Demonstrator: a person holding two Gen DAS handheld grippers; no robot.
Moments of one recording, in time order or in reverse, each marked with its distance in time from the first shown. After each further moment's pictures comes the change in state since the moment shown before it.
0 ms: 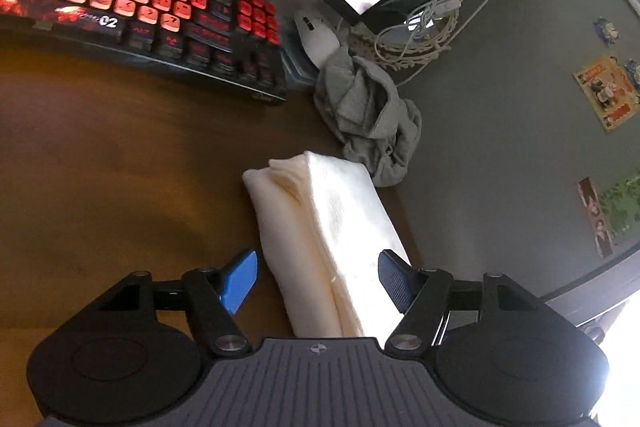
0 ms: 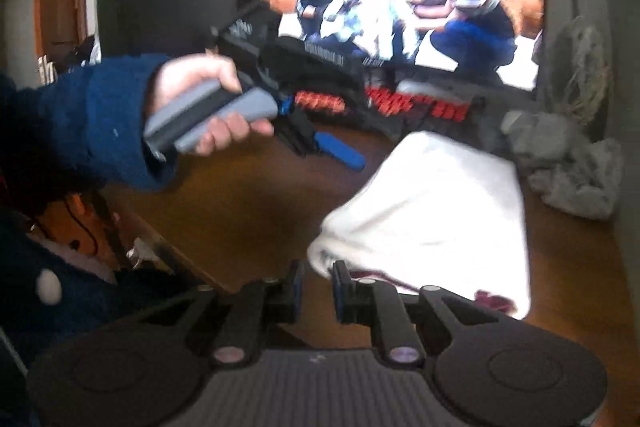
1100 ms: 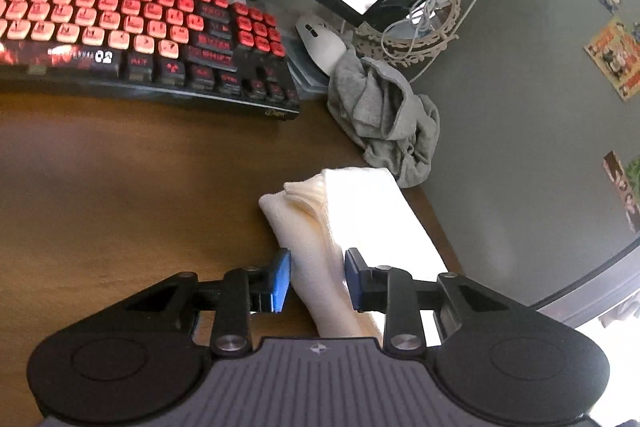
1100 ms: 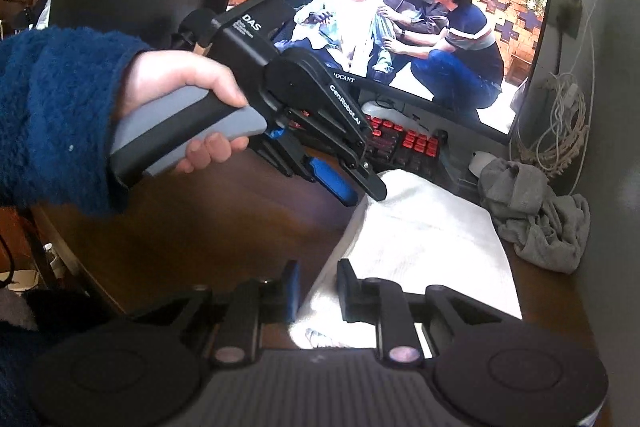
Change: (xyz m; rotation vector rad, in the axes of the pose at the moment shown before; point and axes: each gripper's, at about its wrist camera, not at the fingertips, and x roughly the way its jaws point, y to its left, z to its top) left arm 0.004 0.001 0.002 0.119 -0.020 0.075; right arm 0.071 0.045 0.019 -0.103 0.022 -0.241
